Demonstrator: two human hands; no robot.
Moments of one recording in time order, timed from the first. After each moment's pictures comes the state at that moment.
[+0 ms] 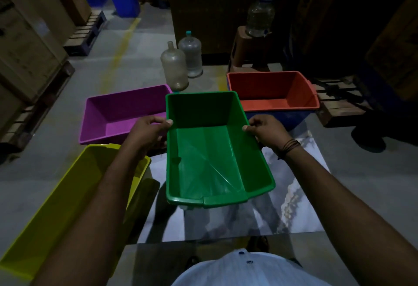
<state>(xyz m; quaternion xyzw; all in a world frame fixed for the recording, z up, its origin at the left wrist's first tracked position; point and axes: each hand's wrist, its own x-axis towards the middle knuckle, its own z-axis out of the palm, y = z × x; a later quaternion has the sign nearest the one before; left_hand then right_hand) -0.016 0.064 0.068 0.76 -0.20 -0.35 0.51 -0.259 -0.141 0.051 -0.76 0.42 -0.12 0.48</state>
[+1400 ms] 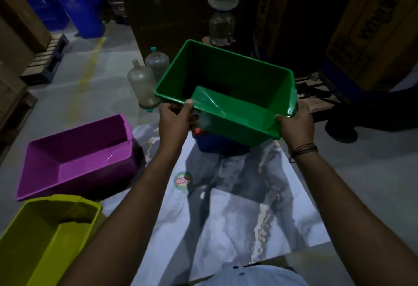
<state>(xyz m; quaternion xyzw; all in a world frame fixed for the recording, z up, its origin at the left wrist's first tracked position) -0.119 -0.140 0.082 0.65 -0.21 -0.28 0.67 -0.360 -0.263 0.075 -0.59 0.56 -0.43 0.39</state>
